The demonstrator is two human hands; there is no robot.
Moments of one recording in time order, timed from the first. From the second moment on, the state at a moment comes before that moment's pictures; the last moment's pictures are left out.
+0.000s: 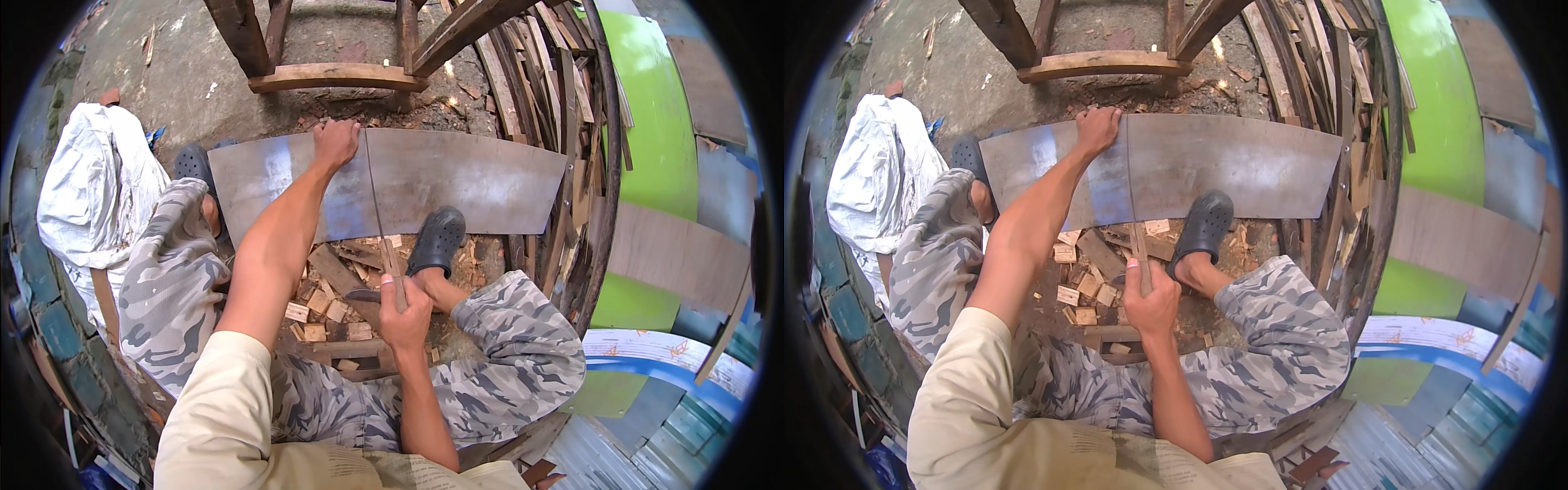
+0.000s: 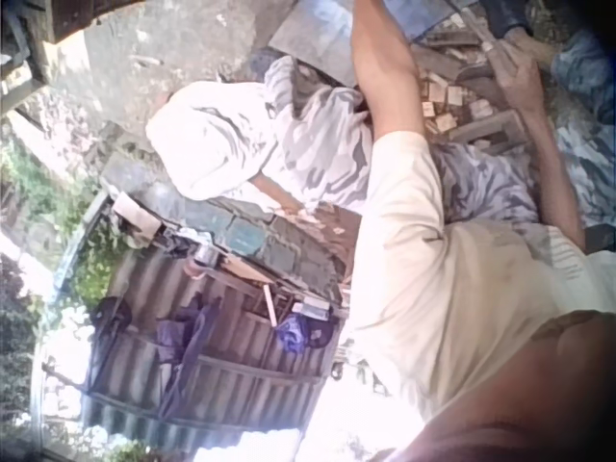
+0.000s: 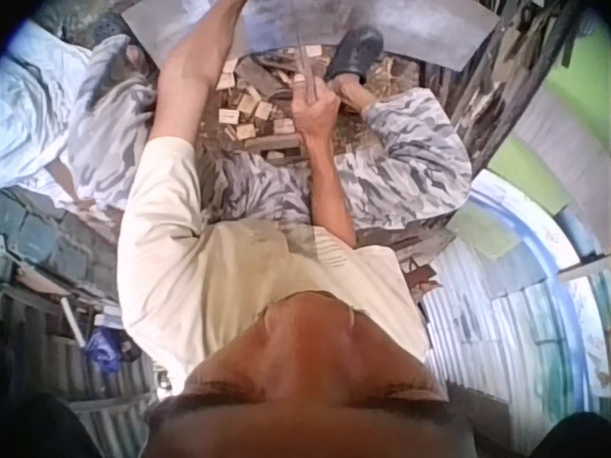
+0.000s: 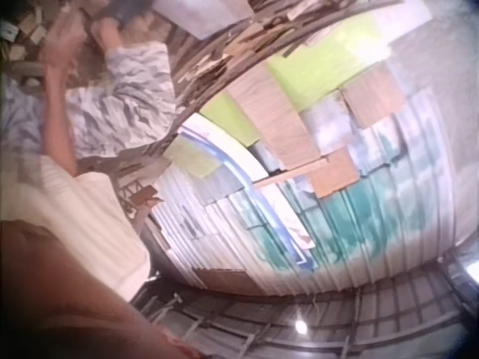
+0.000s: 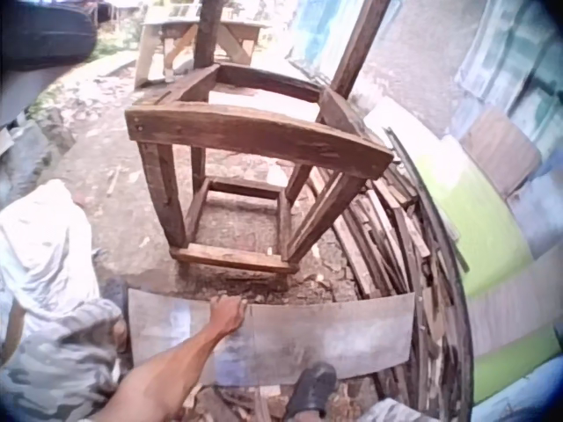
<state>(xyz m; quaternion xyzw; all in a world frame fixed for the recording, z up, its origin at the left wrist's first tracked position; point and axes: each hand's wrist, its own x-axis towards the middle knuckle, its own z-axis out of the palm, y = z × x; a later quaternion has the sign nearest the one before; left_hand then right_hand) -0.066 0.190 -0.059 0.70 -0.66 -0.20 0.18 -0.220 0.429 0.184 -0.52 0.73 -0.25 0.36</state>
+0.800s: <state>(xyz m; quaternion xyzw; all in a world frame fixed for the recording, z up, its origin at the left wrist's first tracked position) -0.055 0.185 -0.063 0.67 -0.69 -0.23 0.13 -0.223 0.362 0.234 -0.49 0.77 -0.17 0.38</state>
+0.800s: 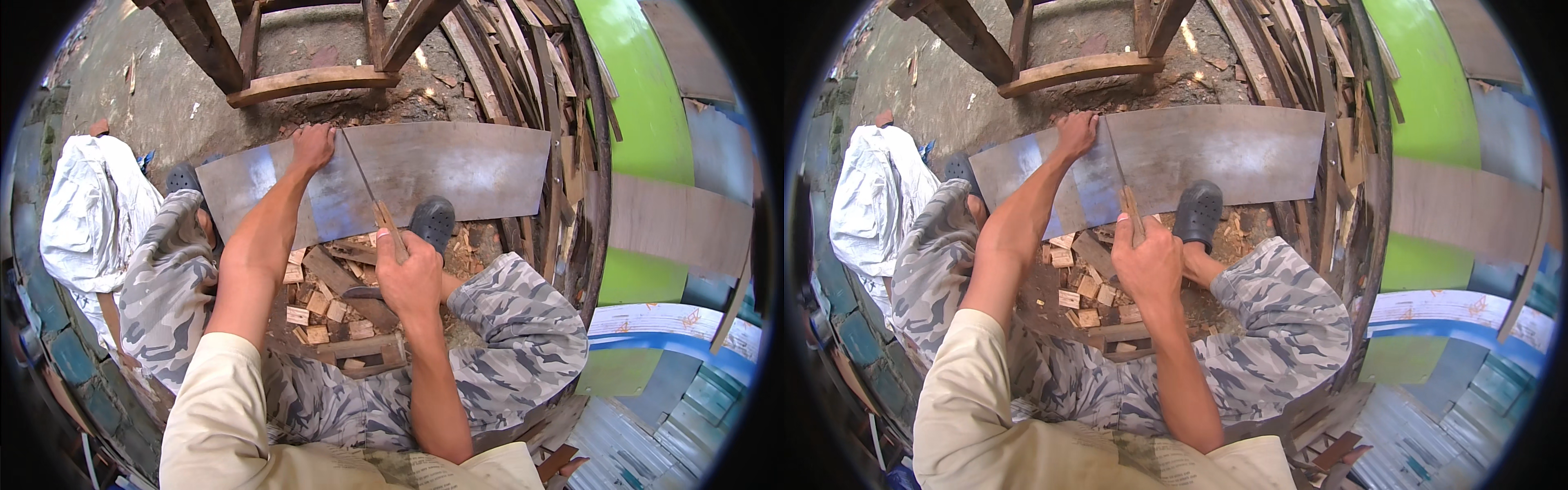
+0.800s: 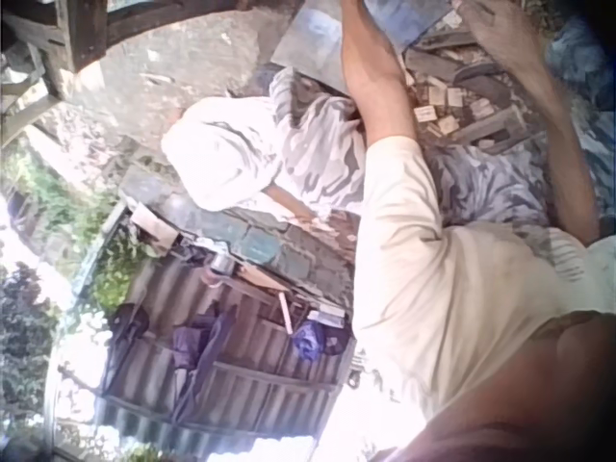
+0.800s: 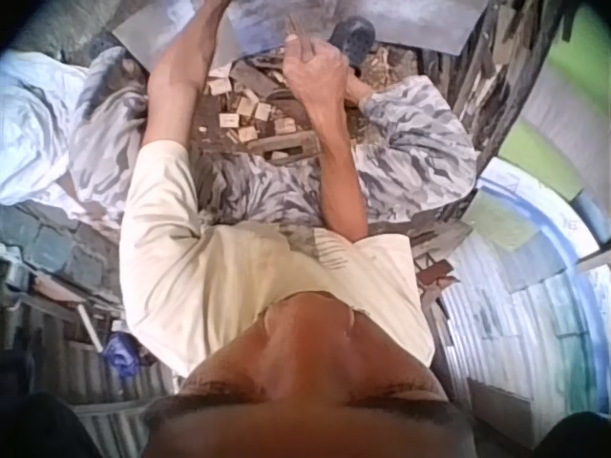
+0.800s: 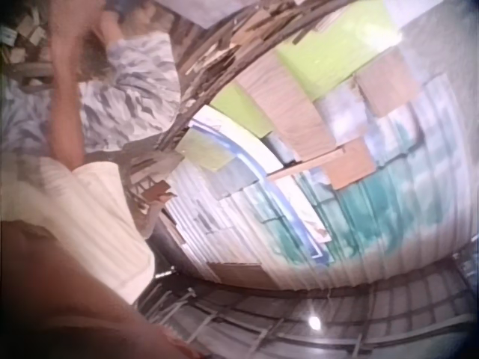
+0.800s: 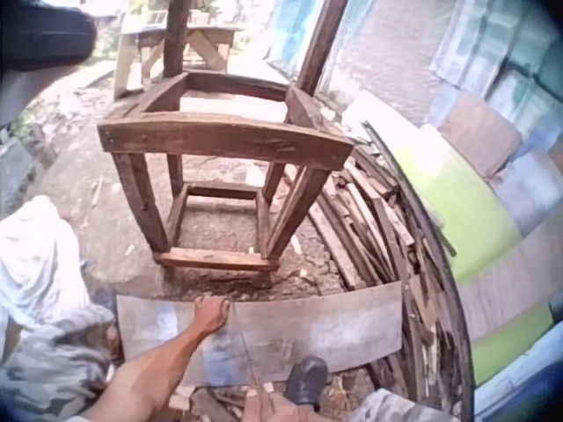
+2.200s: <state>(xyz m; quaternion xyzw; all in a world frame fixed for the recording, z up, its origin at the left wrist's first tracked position) -0.046 0.260 0.033 0.67 -0.69 -0.25 0.05 -0.233 0.426 0.176 -0.50 0.73 -0.30 0.36</state>
